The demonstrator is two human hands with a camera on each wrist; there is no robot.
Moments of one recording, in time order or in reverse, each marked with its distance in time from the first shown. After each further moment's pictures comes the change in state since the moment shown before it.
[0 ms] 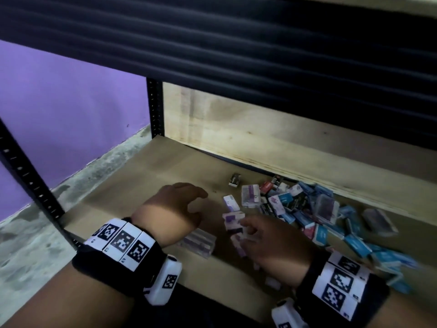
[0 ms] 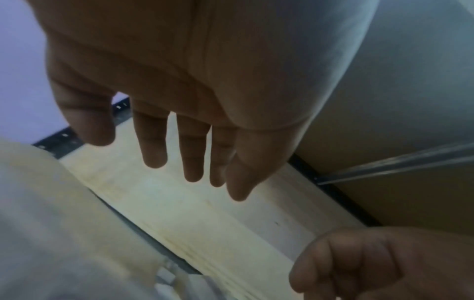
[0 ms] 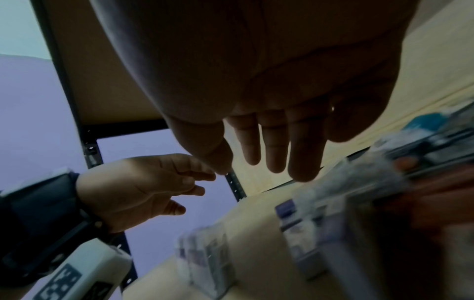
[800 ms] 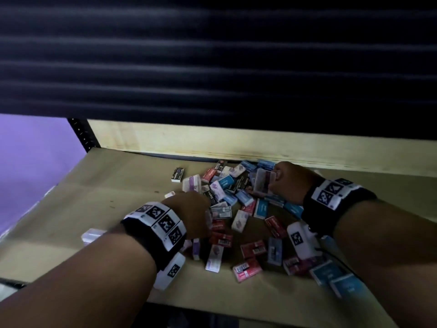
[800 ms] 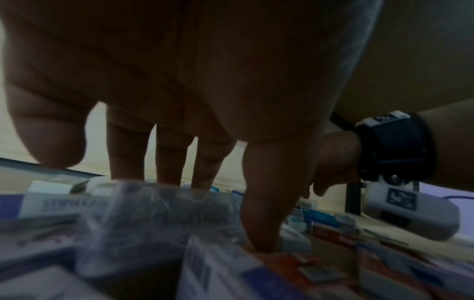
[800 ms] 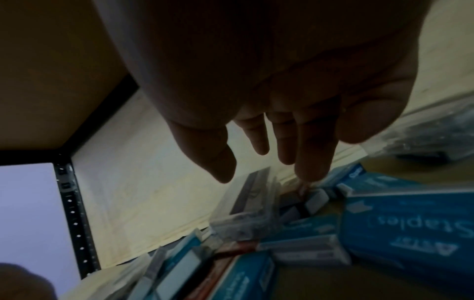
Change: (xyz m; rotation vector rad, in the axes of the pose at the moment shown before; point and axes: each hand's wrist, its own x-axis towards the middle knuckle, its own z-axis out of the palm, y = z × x) left_hand 0.078 0.141 0.091 0.595 -0.472 0.274; right_hand 0.007 0.185 -0.114 -0.170 0.249 0.349
